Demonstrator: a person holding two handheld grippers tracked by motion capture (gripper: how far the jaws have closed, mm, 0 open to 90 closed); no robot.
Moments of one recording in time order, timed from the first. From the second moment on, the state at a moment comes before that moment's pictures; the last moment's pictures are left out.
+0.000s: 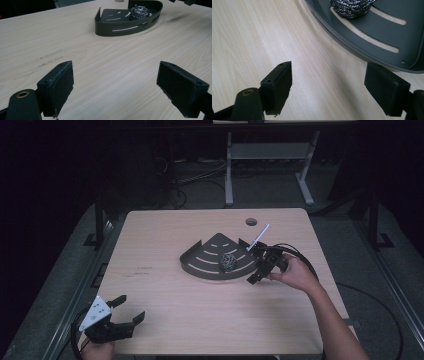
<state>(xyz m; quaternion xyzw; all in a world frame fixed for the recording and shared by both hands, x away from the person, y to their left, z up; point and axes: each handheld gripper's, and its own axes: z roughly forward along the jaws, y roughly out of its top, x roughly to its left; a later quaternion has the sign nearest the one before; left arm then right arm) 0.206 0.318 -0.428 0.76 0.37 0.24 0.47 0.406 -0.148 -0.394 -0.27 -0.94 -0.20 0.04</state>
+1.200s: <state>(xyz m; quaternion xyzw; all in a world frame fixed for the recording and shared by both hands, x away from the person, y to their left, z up) 0.206 0.318 -0.429 0.76 0.37 0.24 0.47 0.369 -0.176 -0.415 -0.28 -0.93 -0.22 0.03</state>
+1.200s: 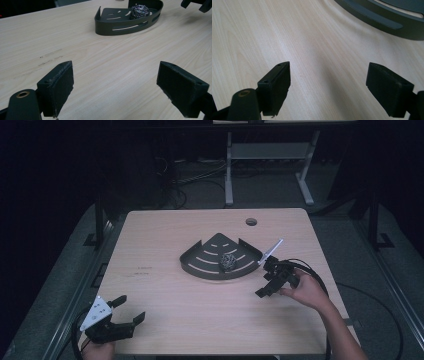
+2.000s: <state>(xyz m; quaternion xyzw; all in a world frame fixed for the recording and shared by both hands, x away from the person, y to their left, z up) 0.207 0.317 -0.429 0.76 0.37 0.24 0.47 0.346 -0.201 -0.432 -0.30 -0.93 -0.23 0.03</state>
